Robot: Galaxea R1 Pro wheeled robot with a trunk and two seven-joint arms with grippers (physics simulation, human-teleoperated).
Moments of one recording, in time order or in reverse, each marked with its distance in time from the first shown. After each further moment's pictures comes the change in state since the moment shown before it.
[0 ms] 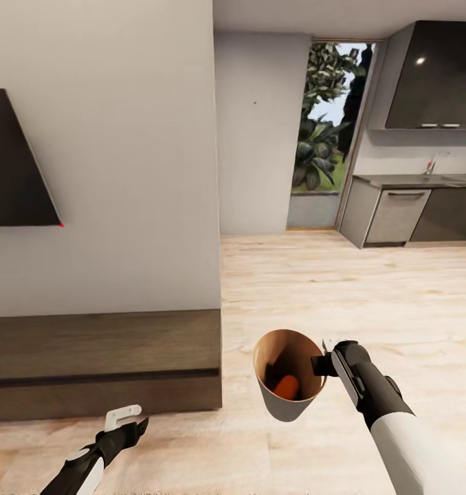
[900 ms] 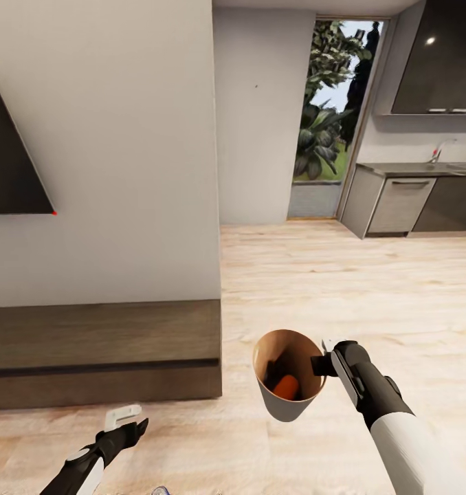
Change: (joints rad) left arm 0.000 0.000 0.000 0.000 0.000 0.000 0.000; right arm 0.000 0.001 0.002 0.000 0.000 0.000 0.000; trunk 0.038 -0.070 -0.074
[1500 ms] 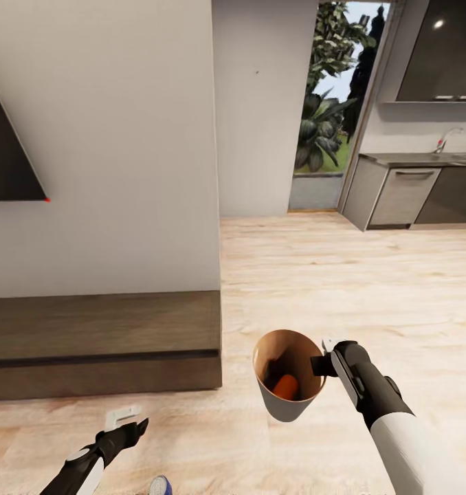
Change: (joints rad) left arm 0.000 0.000 0.000 0.000 0.000 0.000 0.000; right arm 0.000 0.000 0.000 0.000 0.000 0.000 0.000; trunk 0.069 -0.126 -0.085
